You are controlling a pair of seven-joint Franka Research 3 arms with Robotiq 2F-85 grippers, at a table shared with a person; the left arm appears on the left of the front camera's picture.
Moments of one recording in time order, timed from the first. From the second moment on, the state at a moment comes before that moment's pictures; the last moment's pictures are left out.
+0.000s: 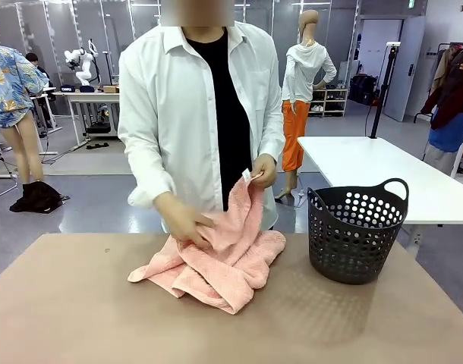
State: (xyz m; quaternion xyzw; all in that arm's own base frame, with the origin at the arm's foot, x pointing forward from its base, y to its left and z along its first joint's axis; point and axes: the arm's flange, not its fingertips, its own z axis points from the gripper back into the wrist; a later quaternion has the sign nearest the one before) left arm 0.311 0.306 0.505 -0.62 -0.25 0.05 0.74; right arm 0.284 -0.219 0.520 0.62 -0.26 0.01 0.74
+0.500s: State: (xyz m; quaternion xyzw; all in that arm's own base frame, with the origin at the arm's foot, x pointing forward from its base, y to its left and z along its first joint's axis) left arm 0.311 0.306 0.505 -0.62 -0.25 0.05 0.74; right arm 0.284 -0.219 0.520 0.62 -0.26 0.01 0.74
